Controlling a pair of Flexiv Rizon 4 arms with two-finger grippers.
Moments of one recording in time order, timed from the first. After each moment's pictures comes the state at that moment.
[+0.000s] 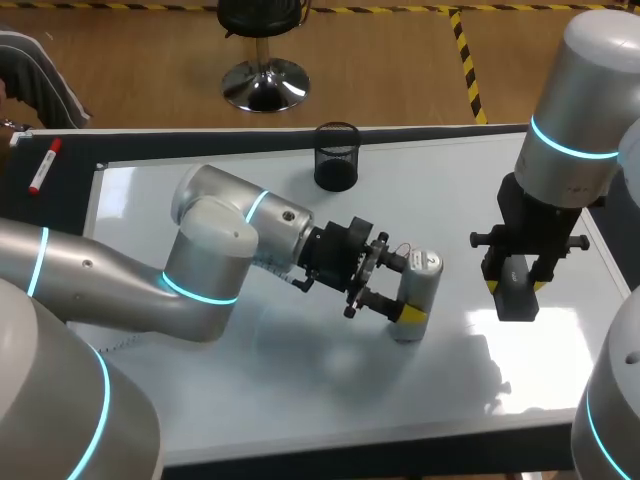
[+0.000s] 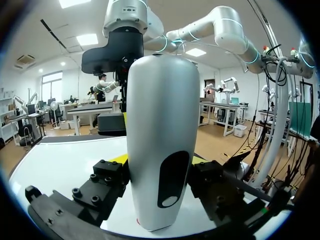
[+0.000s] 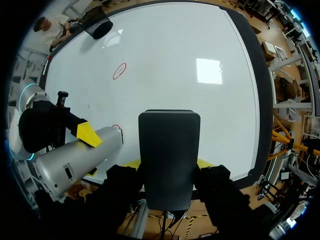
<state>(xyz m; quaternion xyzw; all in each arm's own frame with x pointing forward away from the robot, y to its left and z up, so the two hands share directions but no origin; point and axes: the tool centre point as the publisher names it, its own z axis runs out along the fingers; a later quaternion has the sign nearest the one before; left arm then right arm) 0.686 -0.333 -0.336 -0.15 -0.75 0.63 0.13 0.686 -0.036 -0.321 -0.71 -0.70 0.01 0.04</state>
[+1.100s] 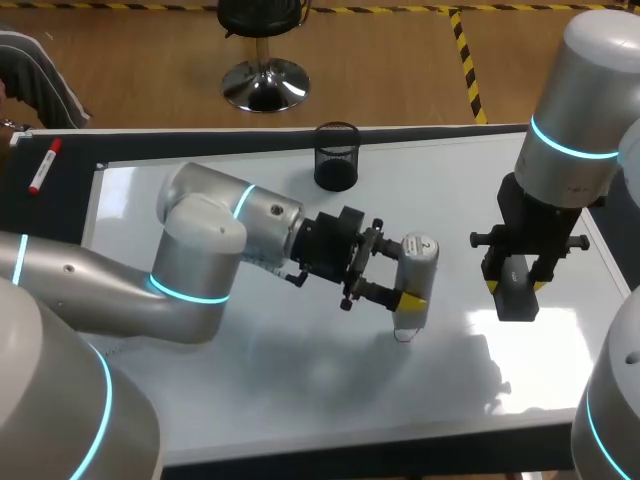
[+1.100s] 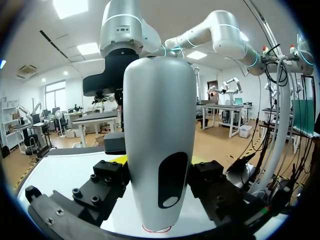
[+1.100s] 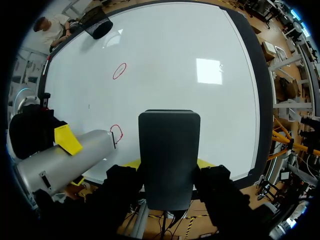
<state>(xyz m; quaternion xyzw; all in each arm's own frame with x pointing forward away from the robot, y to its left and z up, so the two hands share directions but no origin) 0.687 -0.327 -0.300 -0.15 -0.74 0.65 0.10 0.686 -0.036 -0.321 -0.71 -0.70 0.01 0.04</state>
